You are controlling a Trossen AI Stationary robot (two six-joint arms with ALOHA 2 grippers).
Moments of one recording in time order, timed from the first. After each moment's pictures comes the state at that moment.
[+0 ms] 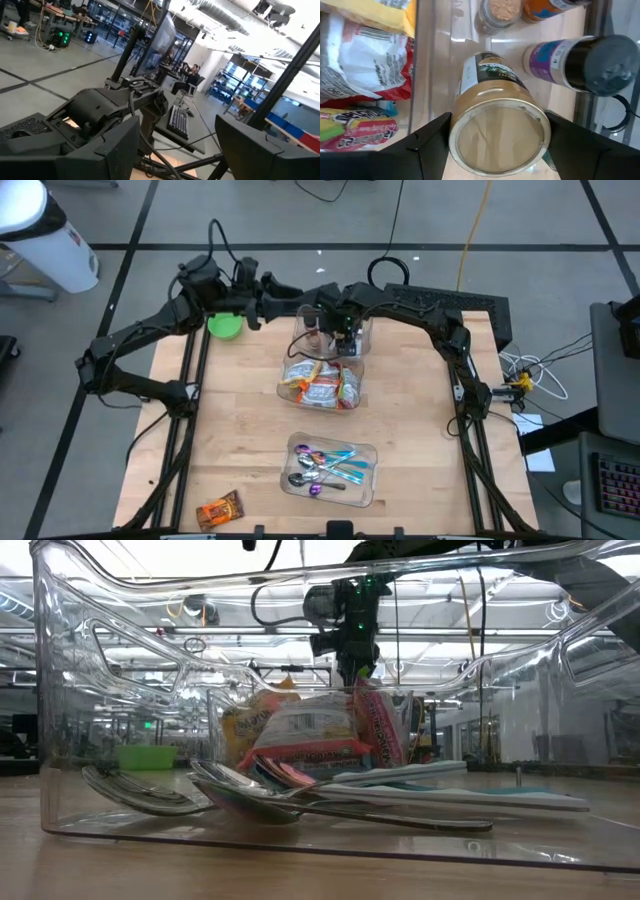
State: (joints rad) left arm 0.49 1.24 1.31 0.06 0.53 -0.51; right arm -0.44 2.14 2.06 -1.25 0.05 -0.43
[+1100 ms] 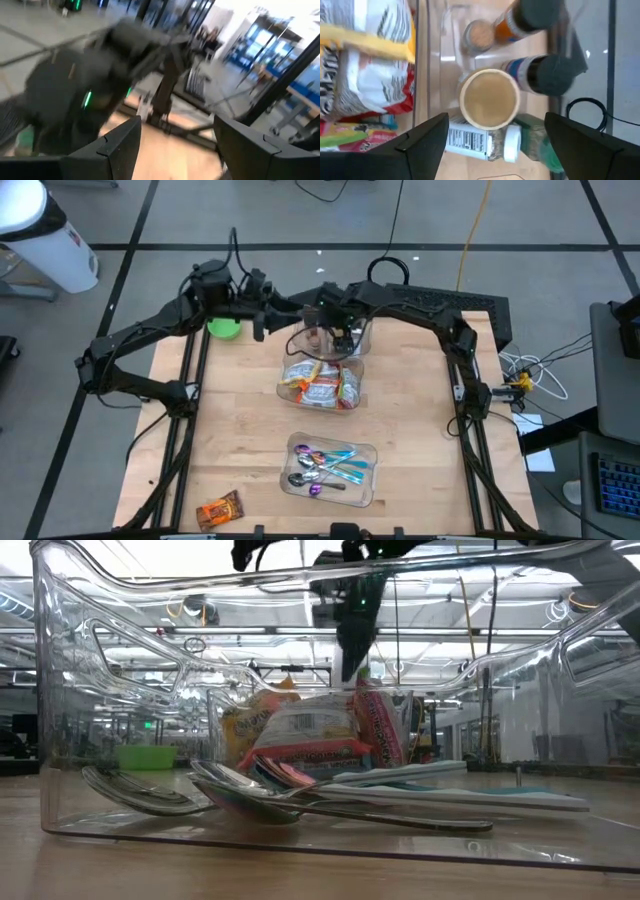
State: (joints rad) left arm 0.48 1.24 1.31 -0.17 0.52 -0.38; right arm -0.42 2.07 2.06 -1.20 0.10 -0.37
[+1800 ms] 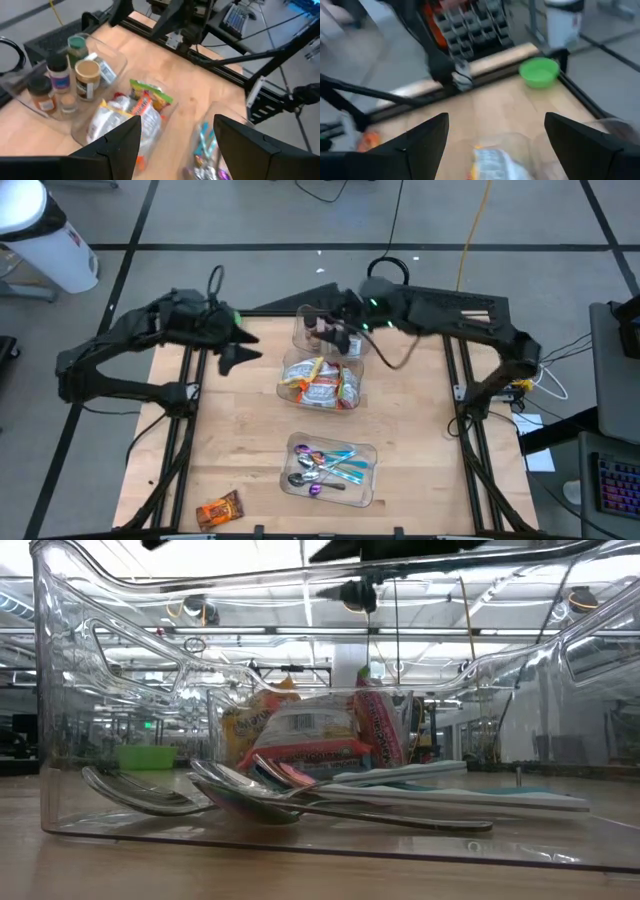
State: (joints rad) left arm 0.29 0.98 1.31 -0.83 0.22 -0.31; right arm -0.36 1.54 1.39 -0.16 -0.29 0.20
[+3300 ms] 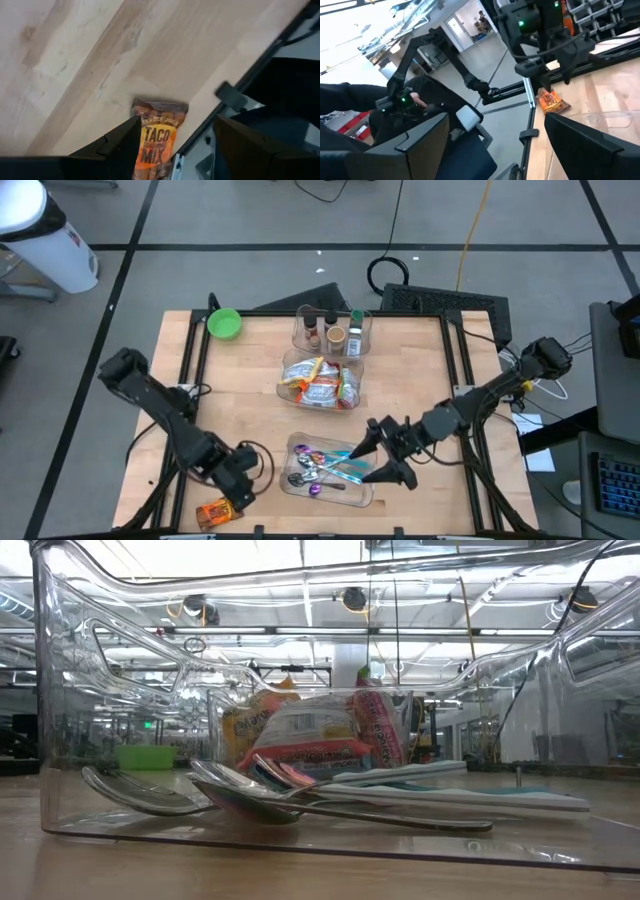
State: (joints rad) left arm -0.74 1.55 1.18 -0.90 0.14 -1.43; right arm 0.52 1.30 0.84 0.45 0.03 0.62
